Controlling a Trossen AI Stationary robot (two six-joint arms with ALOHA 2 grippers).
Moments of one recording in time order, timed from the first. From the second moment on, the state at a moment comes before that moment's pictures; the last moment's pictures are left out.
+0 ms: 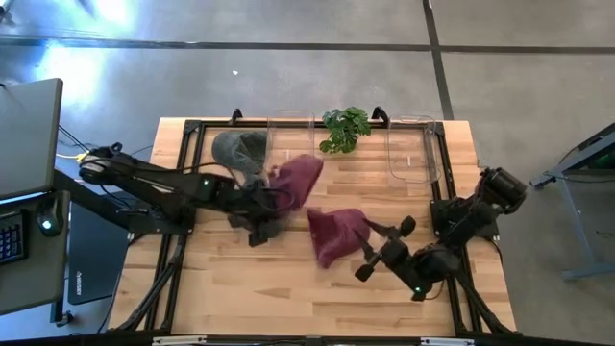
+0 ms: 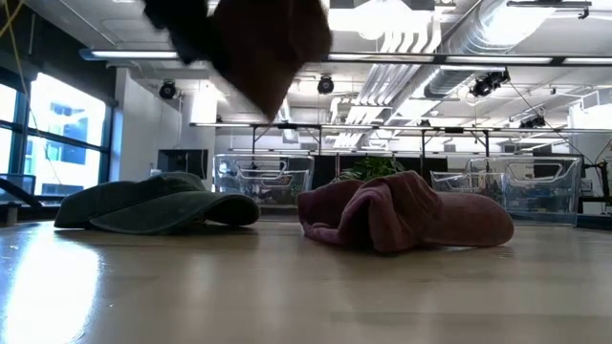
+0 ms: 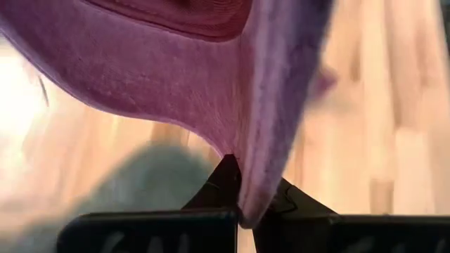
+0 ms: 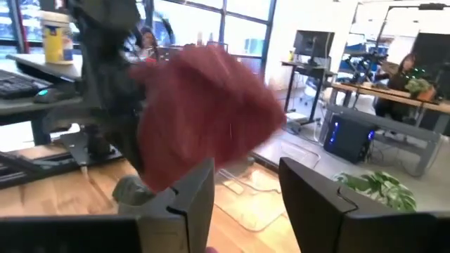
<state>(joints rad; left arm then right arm) -0.21 1.28 1.01 -0.58 -0.13 -0.31 0.79 1.67 0.88 1.47 1.57 -0.74</state>
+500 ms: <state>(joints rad) -0.18 1.29 0.82 -0.18 0.36 -0.40 0.82 1.67 0.88 1.26 1.32 -0.66</state>
